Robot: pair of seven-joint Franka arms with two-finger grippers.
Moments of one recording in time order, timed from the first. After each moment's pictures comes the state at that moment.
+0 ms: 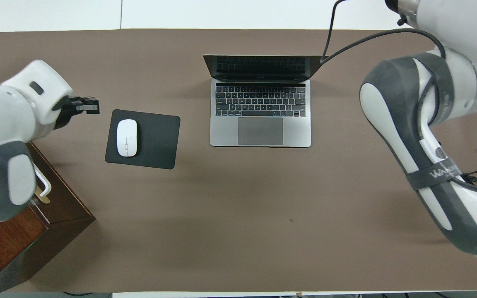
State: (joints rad) left arm -0.28 -0.07 0.06 -2.09 -0.03 2.45 -0.04; right arm 0.11 0.43 0.11 -1.30 -0.17 2.56 0.32
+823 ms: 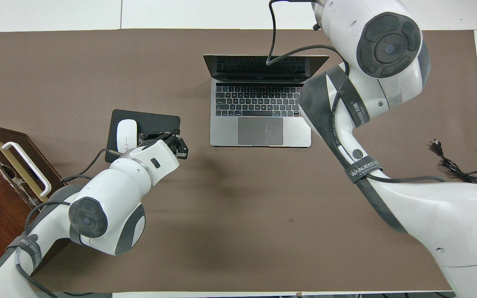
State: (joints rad) left arm -0.58 0.06 0.05 -2.43 -0.03 3.15 -0.06; right arm 0.24 0.58 0.12 -1.17 -0.52 2.49 0.80
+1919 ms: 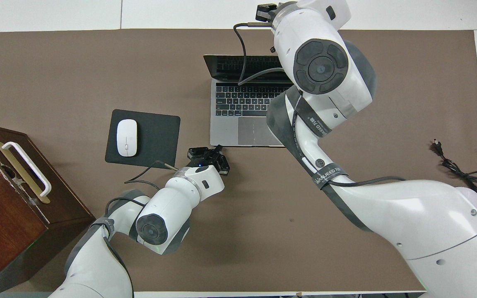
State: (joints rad) left arm -0.70 0.31 0.06 -2.40 -0.03 3.44 -0.10; right arm 0.29 0.67 0.14 -1.16 -0.58 2.51 0.87
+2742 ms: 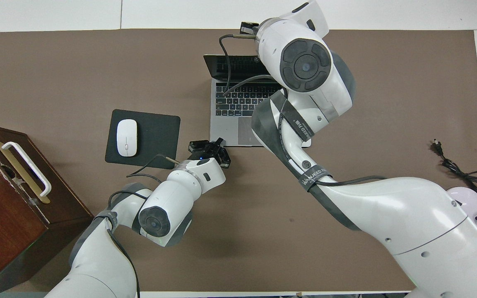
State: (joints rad) left arm -0.70 0.36 0.07 -2.35 -0.03 3.45 -0.10; right arm 0.29 0.68 0.21 -1.16 -0.41 2.41 0.86
